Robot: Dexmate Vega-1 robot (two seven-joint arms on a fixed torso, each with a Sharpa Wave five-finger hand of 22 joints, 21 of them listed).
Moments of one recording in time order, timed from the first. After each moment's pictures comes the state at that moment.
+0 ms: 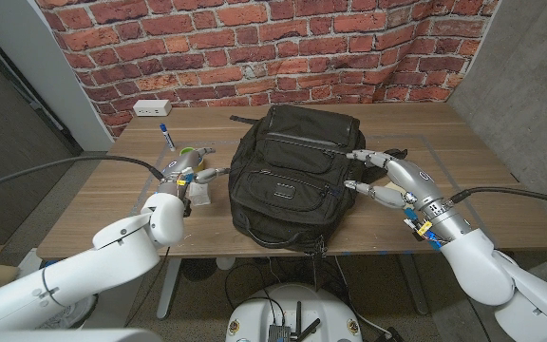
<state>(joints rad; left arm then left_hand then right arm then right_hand) 1.21 1.02 0.42 -2.36 0.06 0.84 0.56 0.71 -0.01 0.21 -0.10 0.18 0.37 -0.10 0.19 0.18 0.28 -0.07 0.19 0.18 0.26 -0.04 0.17 0.17 0.33 -0.04 0.18 0.17 -1.73 -0.67 0.09 -2.24 -0.58 0.22 -0.28 0.62 0.06 0.26 -0.08 0.20 0.42 -0.15 0.20 0.19 0.38 -0.08 0.19 0.20 0.29 -0.04 0.23 0.38 0.45 -0.02 0.35 0.17</state>
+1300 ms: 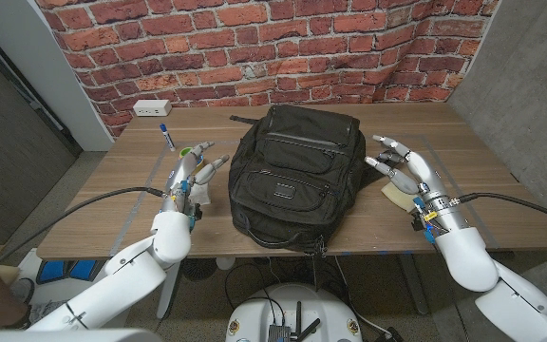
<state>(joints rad) 1.32 0.77 0.31 -2.08 0.07 0.28 0.69 0.66 0.07 0.23 -0.08 0.18 0.37 -0.08 0.18 0.18 0.28 -0.05 0.19 0.18 0.27 -0.04 0.17 0.17 0.33 -0.04 0.18 0.17 -1.57 -0.63 0.01 -2.03 -0.26 0.30 -0.37 0.53 0.08 0.24 -0.06 0.19 0.34 -0.12 0.18 0.18 0.34 -0.05 0.18 0.20 0.26 -0.04 0.23 0.36 0.46 -0.02 0.30 0.17</state>
